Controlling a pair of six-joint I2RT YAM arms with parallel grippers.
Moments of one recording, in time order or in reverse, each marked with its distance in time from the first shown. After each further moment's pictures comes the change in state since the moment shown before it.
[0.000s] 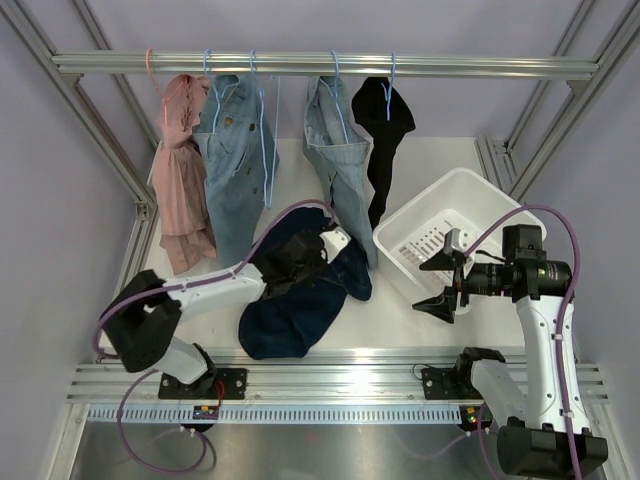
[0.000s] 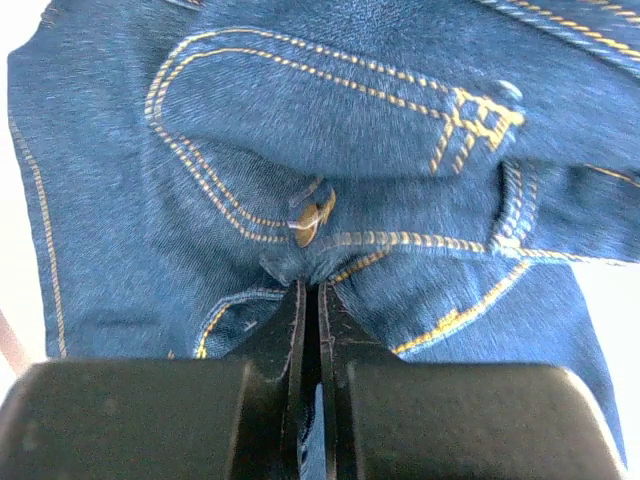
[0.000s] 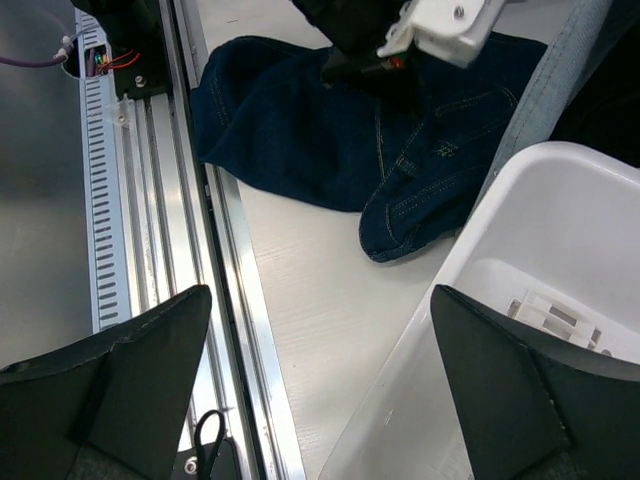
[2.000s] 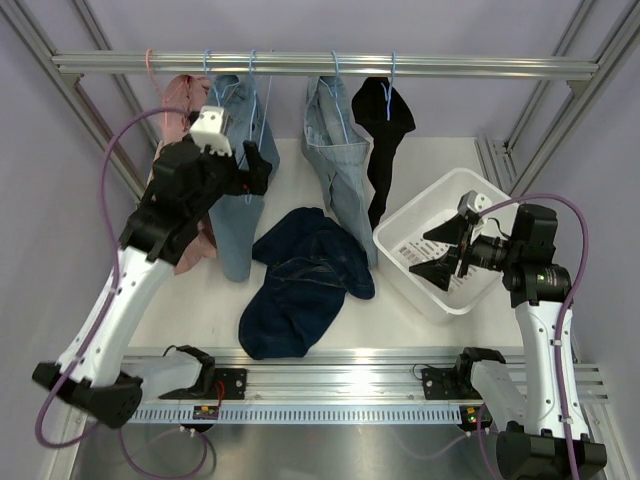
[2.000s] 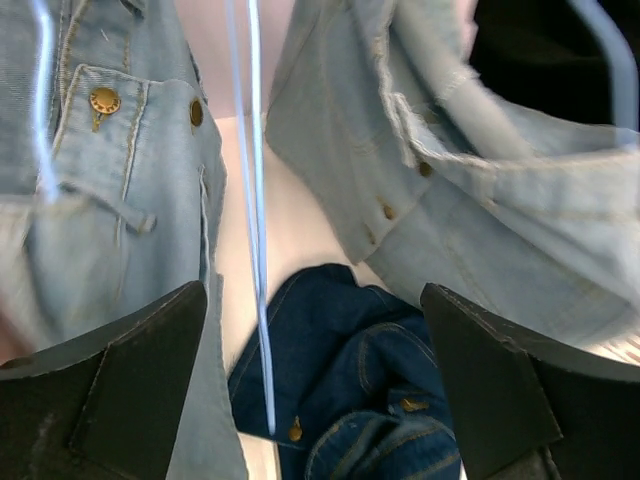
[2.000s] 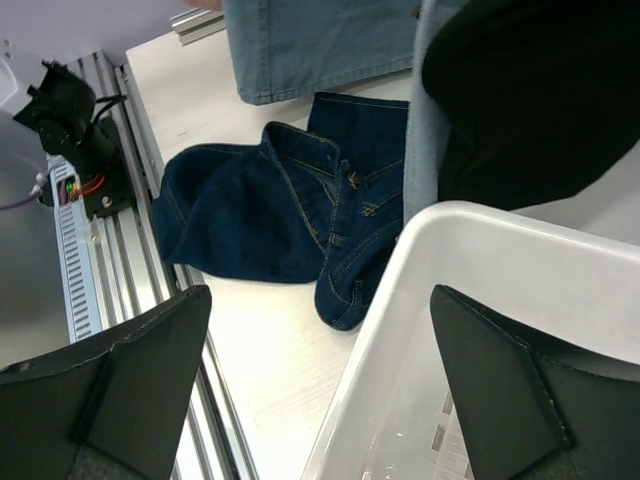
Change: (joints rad) left arm 0.450 -0.351 0.610 -0.414 0.136 -0.304; right arm 0.002 -0.034 -0.033 0.618 0.019 0.718
